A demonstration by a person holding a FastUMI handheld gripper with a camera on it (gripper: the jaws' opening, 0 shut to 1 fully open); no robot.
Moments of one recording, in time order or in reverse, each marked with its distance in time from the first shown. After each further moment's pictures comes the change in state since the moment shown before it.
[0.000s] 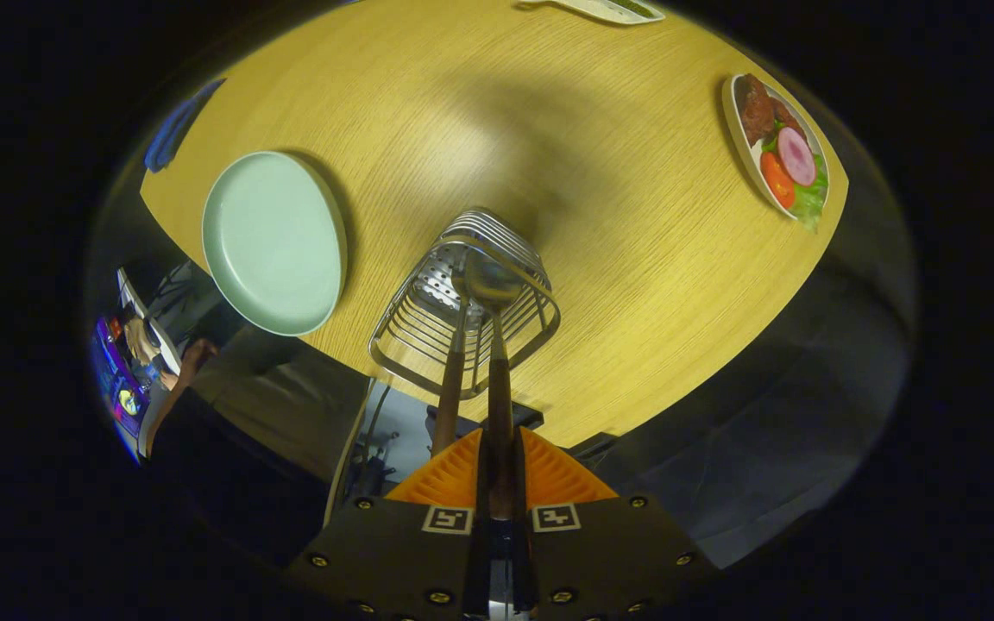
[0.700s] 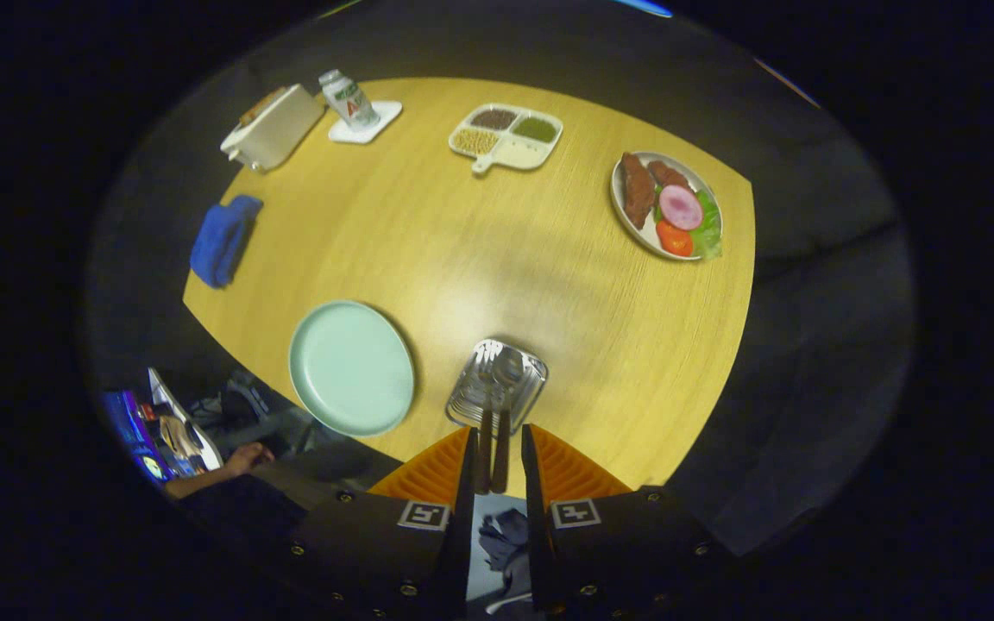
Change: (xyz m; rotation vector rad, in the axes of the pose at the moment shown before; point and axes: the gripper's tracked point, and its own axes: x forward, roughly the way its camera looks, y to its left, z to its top) arm -0.093 0.039 0.004 0.284 -0.748 0.095
